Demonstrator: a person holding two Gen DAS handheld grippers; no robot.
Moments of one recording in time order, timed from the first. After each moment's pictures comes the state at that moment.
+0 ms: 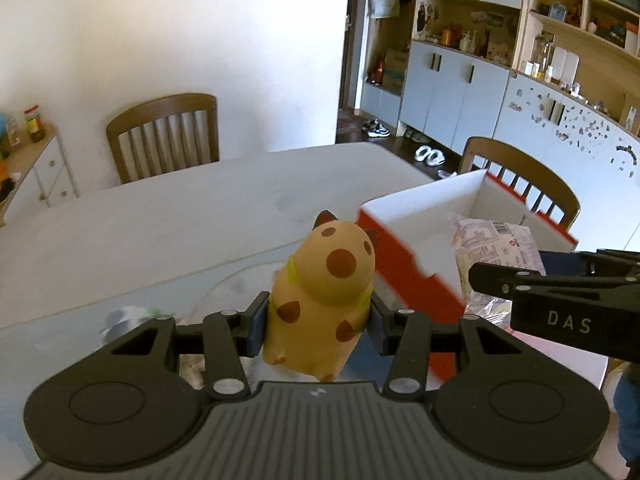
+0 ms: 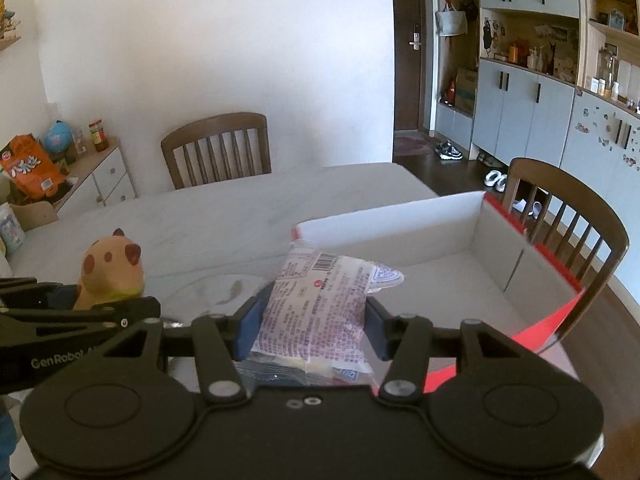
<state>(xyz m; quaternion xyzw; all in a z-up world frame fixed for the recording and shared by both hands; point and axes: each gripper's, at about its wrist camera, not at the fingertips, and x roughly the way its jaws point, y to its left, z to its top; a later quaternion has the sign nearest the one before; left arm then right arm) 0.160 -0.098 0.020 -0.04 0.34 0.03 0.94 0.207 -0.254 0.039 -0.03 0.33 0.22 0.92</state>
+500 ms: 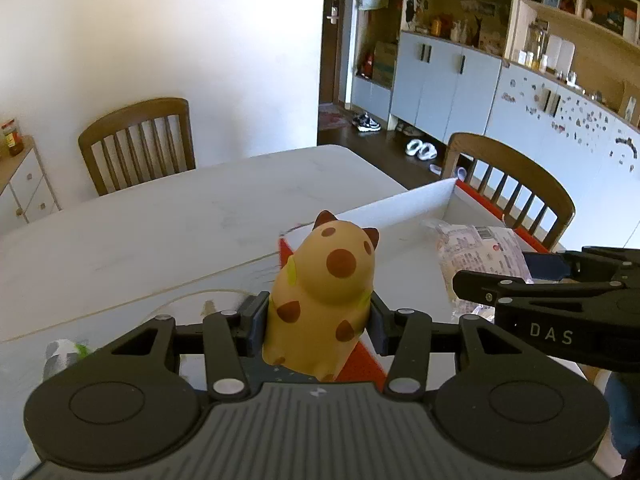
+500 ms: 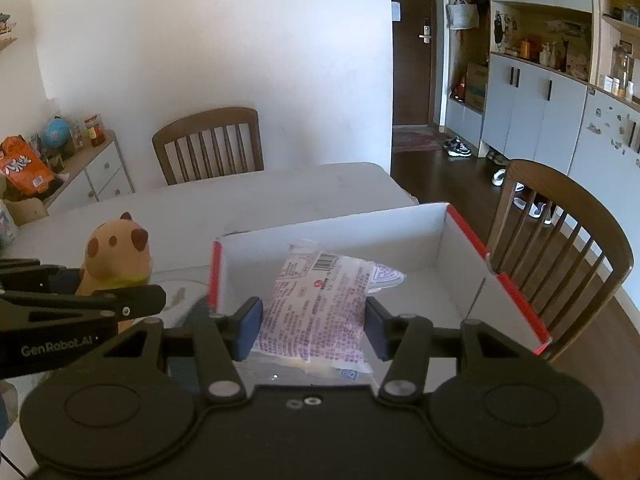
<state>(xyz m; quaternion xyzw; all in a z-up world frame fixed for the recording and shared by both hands) 0.225 -0.171 0.020 -0.03 0.36 0.02 0.93 0.272 -0.317 0.033 -0.04 0.34 0.25 0.91</state>
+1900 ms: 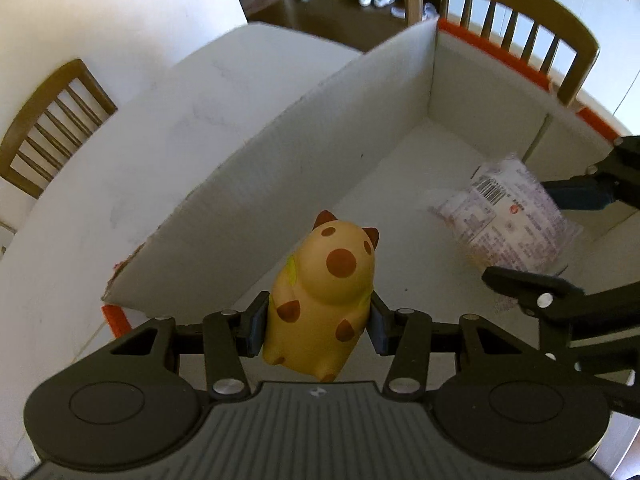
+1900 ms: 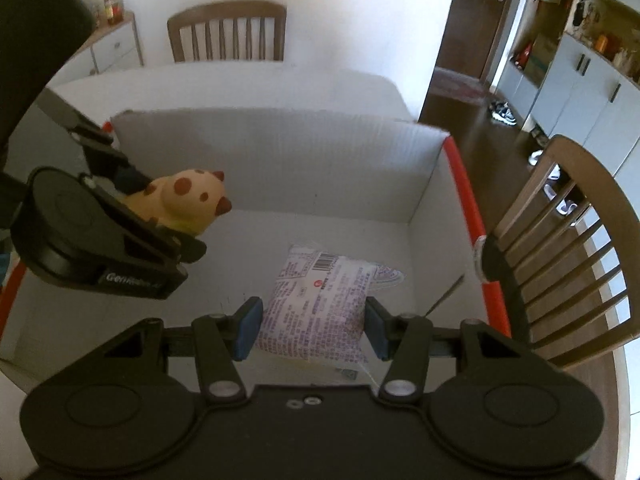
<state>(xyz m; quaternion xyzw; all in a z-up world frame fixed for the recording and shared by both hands) 0.393 -0.251 -0.085 0.13 0.55 -0.03 0.82 0.375 -0.337 -0.047 -0.19 0.43 0.30 0.83</state>
